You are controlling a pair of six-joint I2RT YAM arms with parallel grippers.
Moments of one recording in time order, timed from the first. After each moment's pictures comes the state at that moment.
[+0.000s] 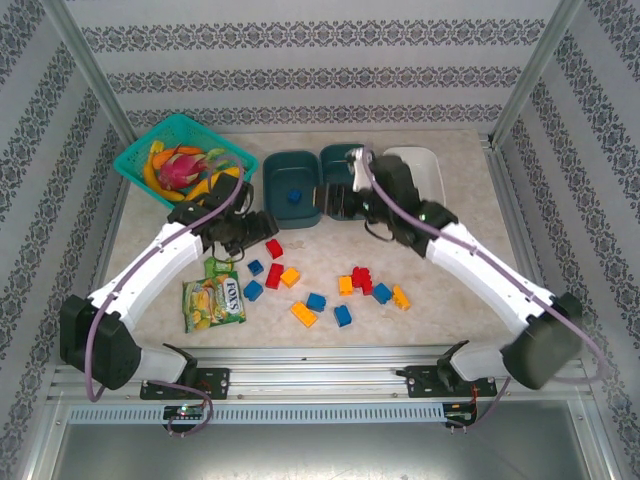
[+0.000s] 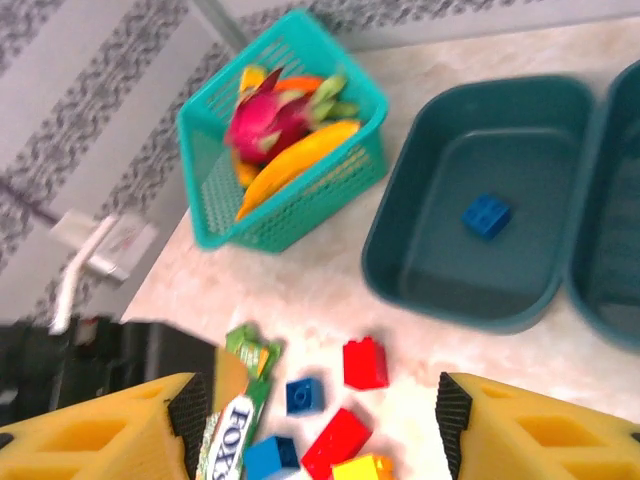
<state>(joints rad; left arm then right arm) -0.40 1.37 1.15 -0.87 0.12 -0.84 0.62 1.32 1.14 -0.29 -0.25 0.50</state>
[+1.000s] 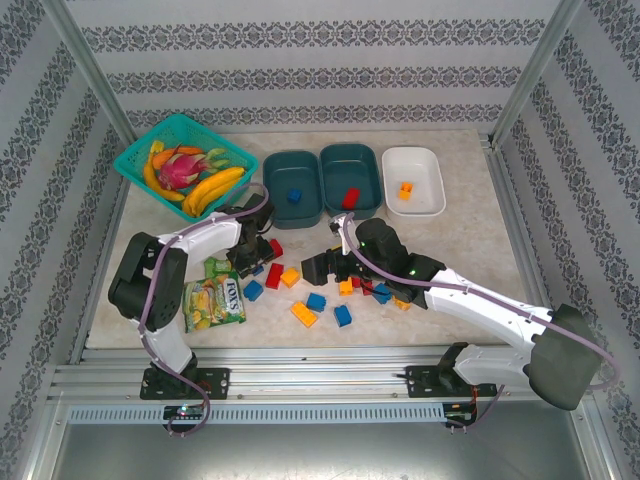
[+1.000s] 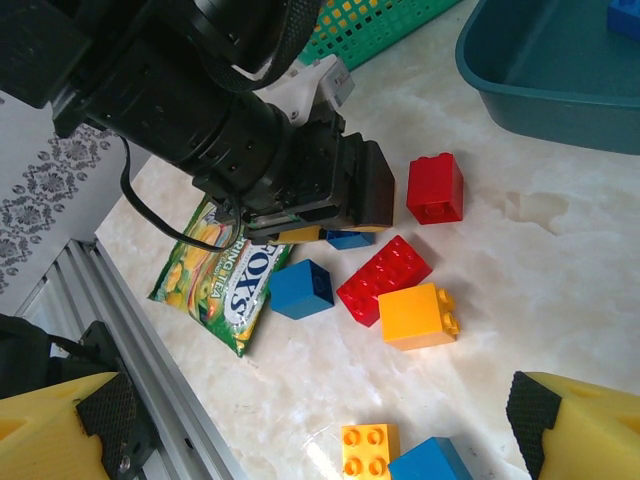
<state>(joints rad) -0.40 1.76 1.12 -0.81 0.01 -1.06 0.80 1.20 0.78 -0.11 -0.28 0.50</state>
